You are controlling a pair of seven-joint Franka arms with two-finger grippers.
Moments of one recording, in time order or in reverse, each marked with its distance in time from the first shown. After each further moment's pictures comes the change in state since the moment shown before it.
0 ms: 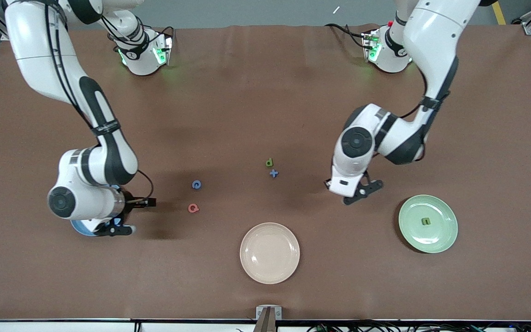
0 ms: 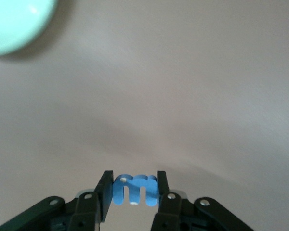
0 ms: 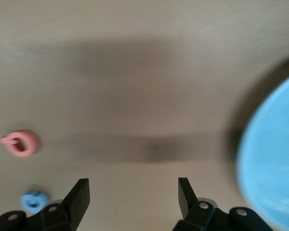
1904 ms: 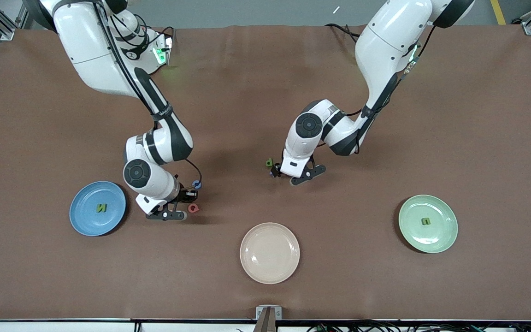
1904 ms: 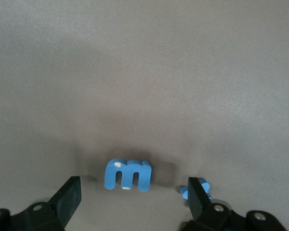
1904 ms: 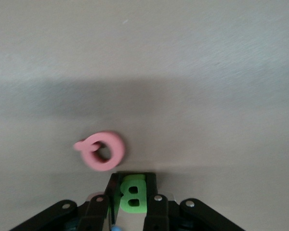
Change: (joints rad) left arm -0.254 0.176 -0.017 -0.034 -0.138 0.376 -0.218; right arm 0.178 0.004 -0.020 -0.171 -0.027 0.354 0.135
